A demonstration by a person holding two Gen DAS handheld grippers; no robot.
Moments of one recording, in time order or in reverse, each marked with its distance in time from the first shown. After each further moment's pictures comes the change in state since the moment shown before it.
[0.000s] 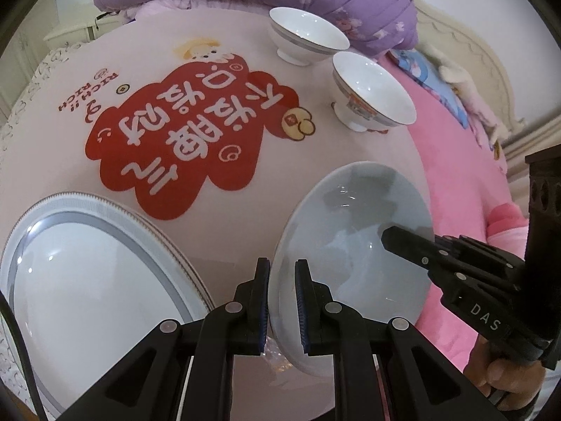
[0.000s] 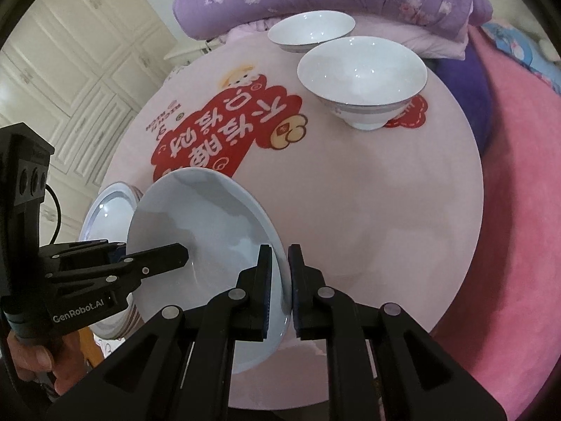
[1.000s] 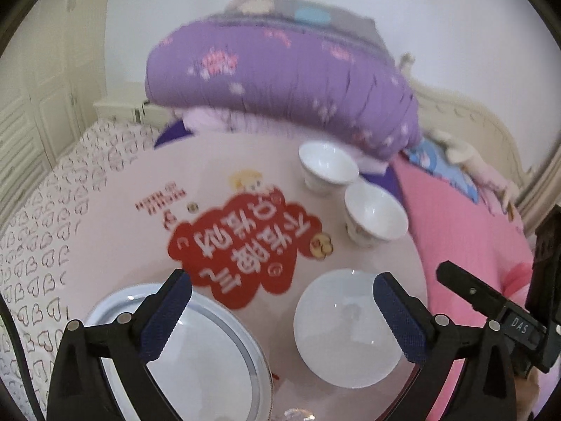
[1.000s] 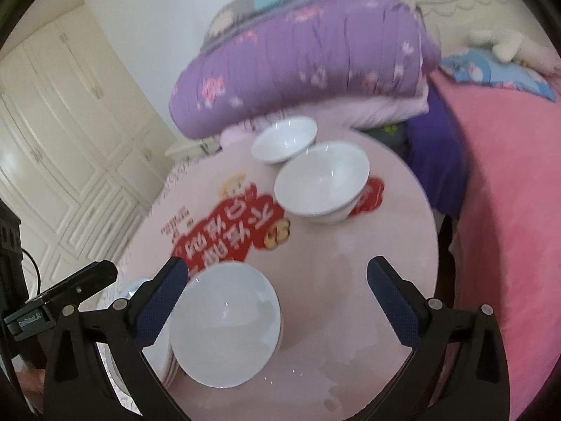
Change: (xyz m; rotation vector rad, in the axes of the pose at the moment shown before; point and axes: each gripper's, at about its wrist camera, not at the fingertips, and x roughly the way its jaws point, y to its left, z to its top) left arm -0.122 0.006 -0.032 0.002 -0.456 0.111; right arm -0.078 -0.018 0.008 0.138 -0.403 0.028
